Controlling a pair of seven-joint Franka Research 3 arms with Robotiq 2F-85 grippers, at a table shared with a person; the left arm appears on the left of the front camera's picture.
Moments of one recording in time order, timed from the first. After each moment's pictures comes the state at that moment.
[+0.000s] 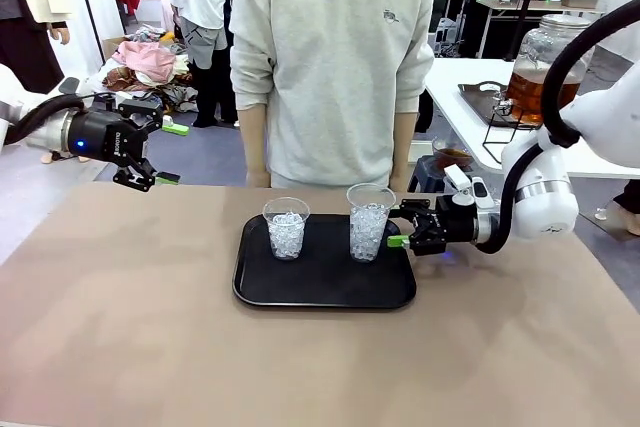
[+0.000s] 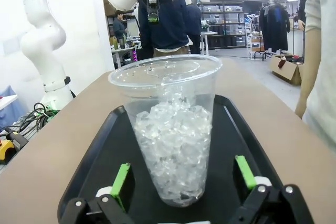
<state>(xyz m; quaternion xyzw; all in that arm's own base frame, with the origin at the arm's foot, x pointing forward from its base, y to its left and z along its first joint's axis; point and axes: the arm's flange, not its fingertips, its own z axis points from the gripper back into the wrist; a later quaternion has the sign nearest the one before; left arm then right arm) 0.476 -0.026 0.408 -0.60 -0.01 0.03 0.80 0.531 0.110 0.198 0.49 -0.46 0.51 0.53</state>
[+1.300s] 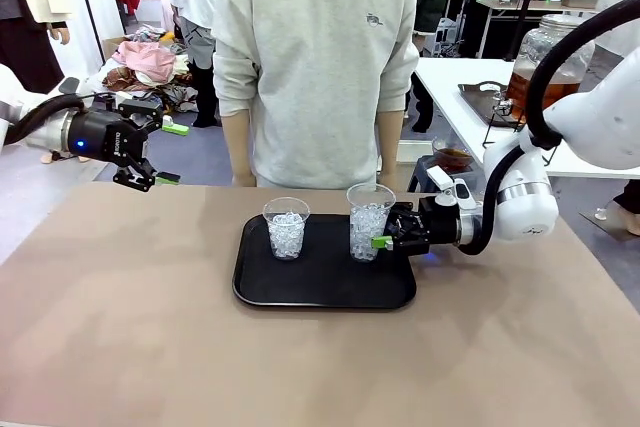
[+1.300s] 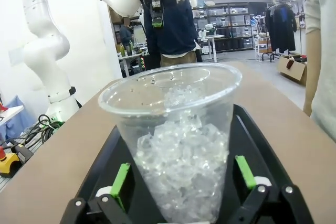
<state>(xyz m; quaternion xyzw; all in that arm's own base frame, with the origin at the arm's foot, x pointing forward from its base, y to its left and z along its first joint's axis) 0.476 -0.026 0.408 -0.60 -0.01 0.03 0.80 0.528 0.144 0.196 0.52 -0.45 0.49 0.53</state>
